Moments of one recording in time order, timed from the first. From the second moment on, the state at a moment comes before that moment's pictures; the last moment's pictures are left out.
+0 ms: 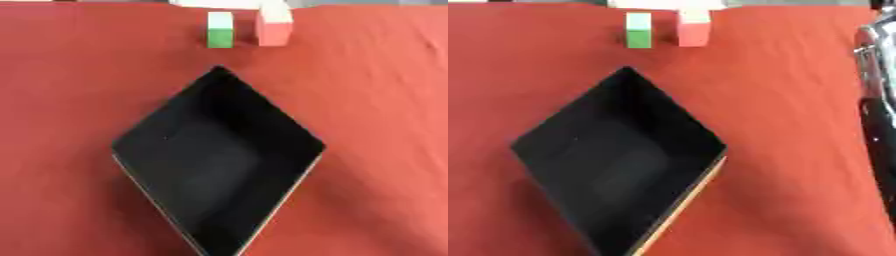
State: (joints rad) left arm -0.33 0.26 0.06 -1.99 -0.05 -0.25 0.41; right arm -0.62 -0.61 -0.13 -1.97 -0.05 -0.17 -0.26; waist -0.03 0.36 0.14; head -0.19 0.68
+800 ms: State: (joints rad) left arm -0.33 0.27 0.05 -1.99 -0.05 -0.25 0.41; right arm -0.92 -0.70 -0.01 -1.80 0.17 -0.03 -0.14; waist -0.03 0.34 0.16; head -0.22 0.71
